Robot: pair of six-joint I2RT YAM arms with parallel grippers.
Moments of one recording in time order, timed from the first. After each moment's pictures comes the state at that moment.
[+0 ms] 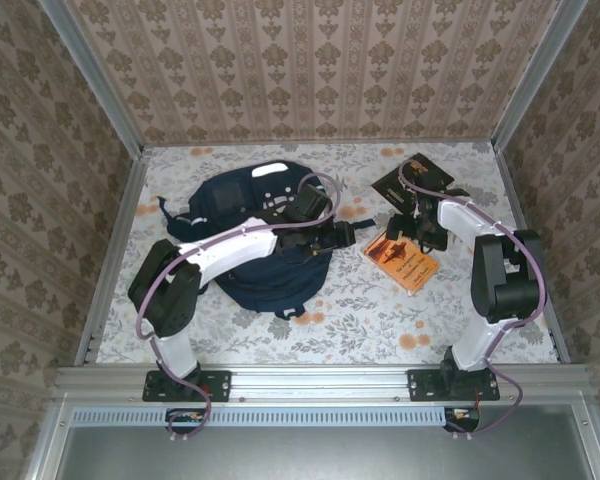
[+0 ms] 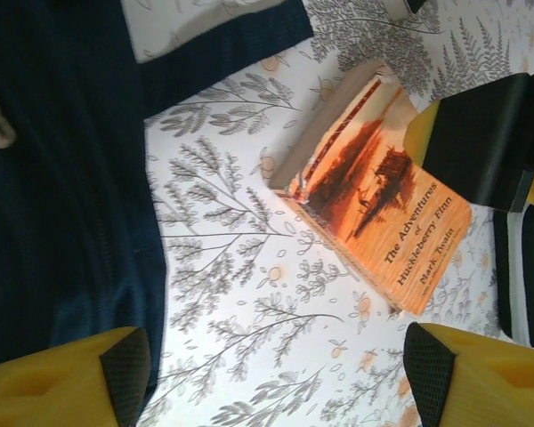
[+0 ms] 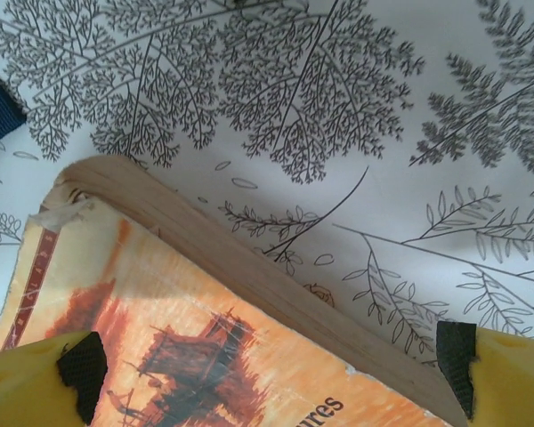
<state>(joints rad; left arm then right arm) -0.84 1.80 1.33 -0.41 0.24 -0.85 0.06 1.75 1.17 -0.74 -0.04 0.33</state>
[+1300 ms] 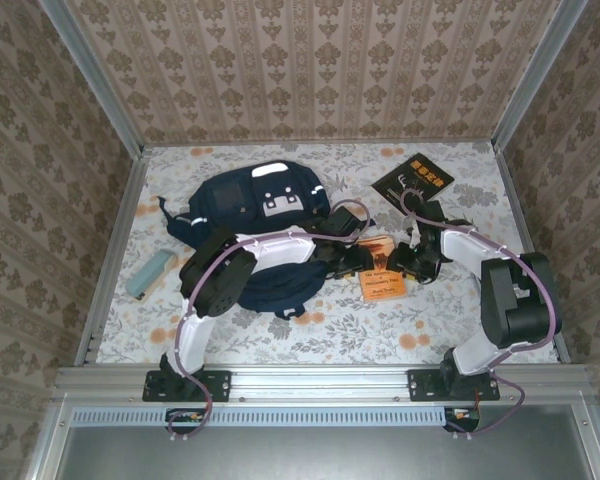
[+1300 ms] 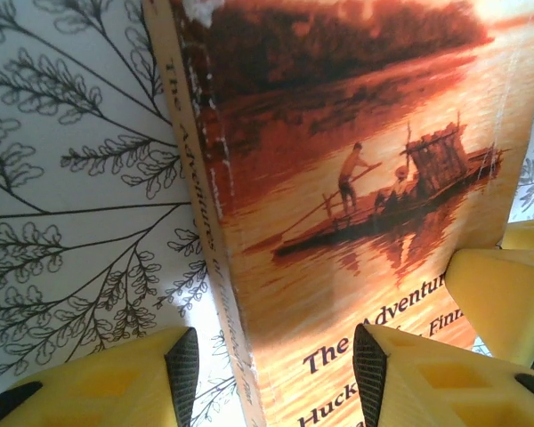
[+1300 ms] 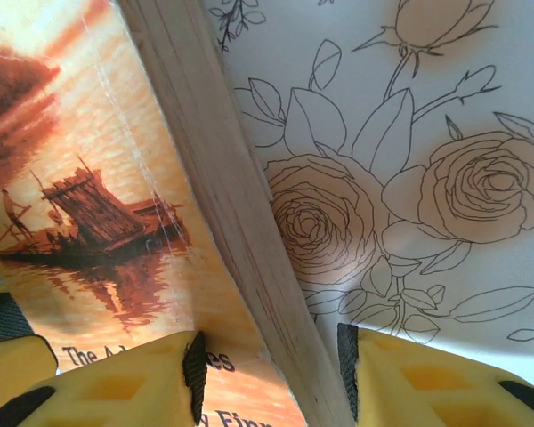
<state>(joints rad) -0.93 2.10 1.45 -0.37 0.37 -0.96 0.09 1.58 0.87 -0.66 -0.29 0.42</state>
